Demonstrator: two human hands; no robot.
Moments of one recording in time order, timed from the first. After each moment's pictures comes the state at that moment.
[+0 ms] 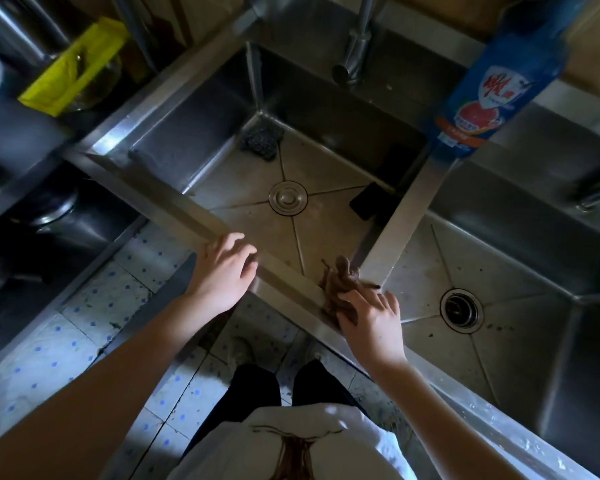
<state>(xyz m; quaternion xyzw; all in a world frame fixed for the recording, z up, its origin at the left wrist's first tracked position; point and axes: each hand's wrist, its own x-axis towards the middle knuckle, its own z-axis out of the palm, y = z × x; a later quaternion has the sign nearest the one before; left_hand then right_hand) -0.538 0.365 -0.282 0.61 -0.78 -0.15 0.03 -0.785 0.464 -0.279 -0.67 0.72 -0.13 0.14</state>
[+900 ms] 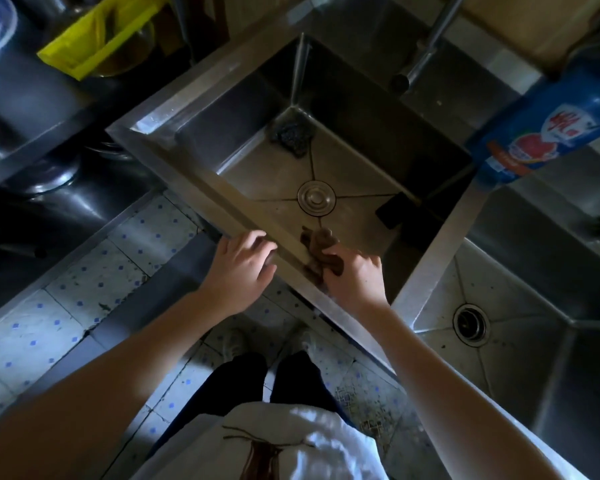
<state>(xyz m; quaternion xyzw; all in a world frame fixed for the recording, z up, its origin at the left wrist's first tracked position) -0.466 0.358 -0.279 0.57 -0.80 -0.19 0.08 -0.681 0.366 -0.279 -0.65 0.71 -0.08 0.25</state>
